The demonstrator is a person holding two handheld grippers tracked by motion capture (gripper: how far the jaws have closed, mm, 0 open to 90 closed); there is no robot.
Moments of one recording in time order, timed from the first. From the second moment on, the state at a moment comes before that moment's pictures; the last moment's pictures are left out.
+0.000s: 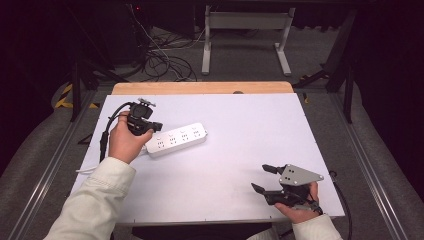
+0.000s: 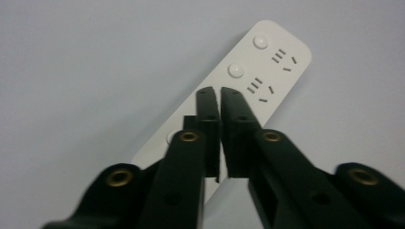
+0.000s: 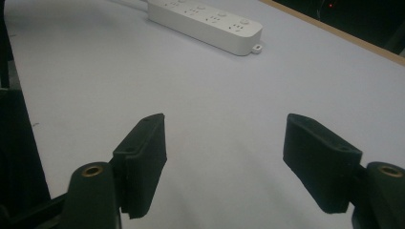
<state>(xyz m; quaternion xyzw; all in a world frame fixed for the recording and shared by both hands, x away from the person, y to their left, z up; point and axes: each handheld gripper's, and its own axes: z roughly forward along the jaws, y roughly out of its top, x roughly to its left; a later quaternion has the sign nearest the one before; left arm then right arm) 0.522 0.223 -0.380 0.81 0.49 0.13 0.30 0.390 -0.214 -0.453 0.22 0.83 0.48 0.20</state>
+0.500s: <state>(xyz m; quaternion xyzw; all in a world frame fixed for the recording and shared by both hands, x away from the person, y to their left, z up) 0.474 0.227 -0.372 0.80 0.40 0.16 0.41 0.390 -0.215 -0.452 0.22 0.82 0.49 0.20</state>
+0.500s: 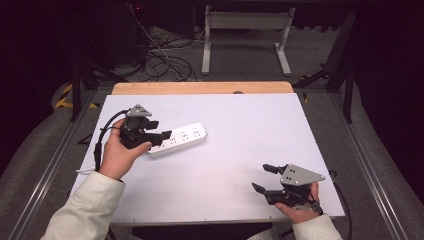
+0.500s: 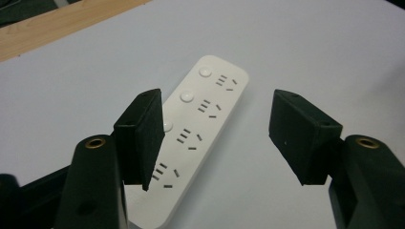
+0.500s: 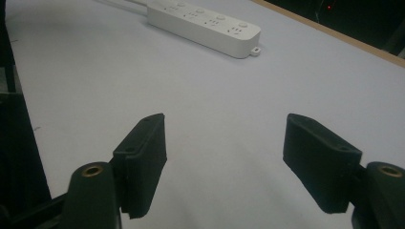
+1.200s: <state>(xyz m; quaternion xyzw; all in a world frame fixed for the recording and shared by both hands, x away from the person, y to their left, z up) 0.412 0.241 -0.394 0.78 0.31 0.21 0.50 0.390 -0.219 -0.451 0.23 0.81 0.51 0.18</state>
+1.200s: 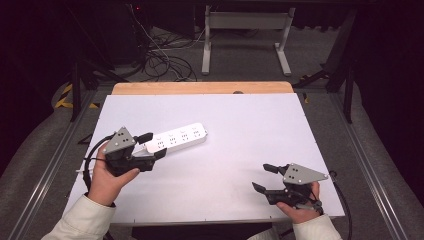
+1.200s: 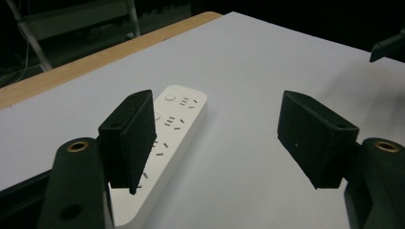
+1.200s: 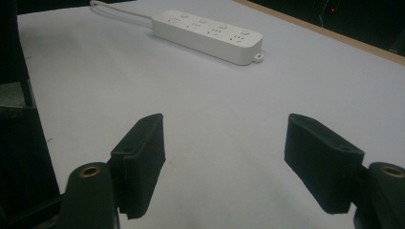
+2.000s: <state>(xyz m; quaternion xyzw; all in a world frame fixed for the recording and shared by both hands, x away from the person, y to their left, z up) 0.379 0.266 -0.465 0.78 0.30 0.19 0.52 0.391 -0.220 -0.450 0.23 0.81 0.51 0.18</state>
